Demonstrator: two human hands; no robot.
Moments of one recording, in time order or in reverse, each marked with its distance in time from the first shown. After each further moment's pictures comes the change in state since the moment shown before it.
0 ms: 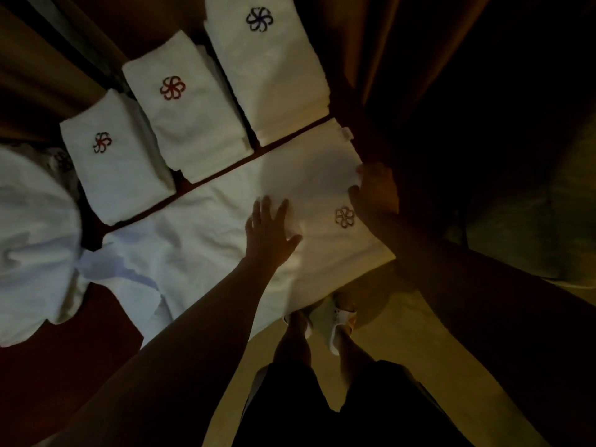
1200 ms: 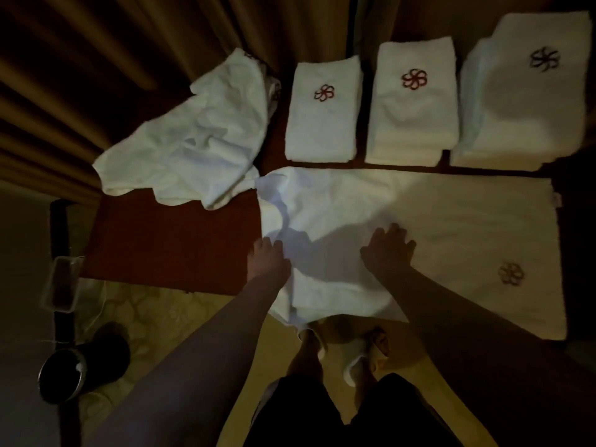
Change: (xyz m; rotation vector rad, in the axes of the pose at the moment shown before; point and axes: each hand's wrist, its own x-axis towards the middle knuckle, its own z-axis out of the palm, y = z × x) left_hand -0.185 -0.205 0.005 -0.093 -0.057 -0.653; right_hand -0.129 -0.200 0.110 -0.542 -0.443 -0.322
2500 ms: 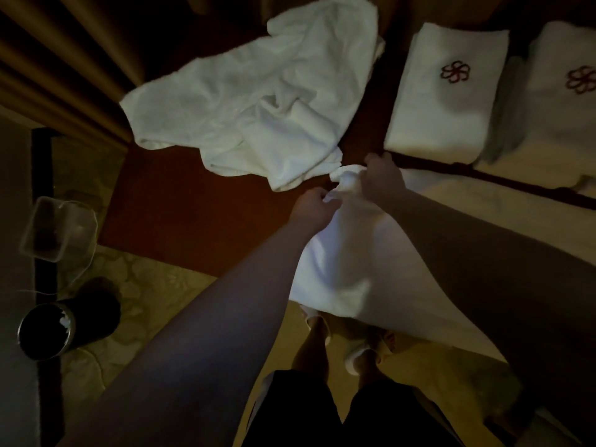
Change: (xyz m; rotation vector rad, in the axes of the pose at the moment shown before) left_hand 0.111 -0.098 -0.044 -0.912 -0.149 -0.071; right_hand 0.102 -0.230 -0.032 0.203 0.076 -0.291
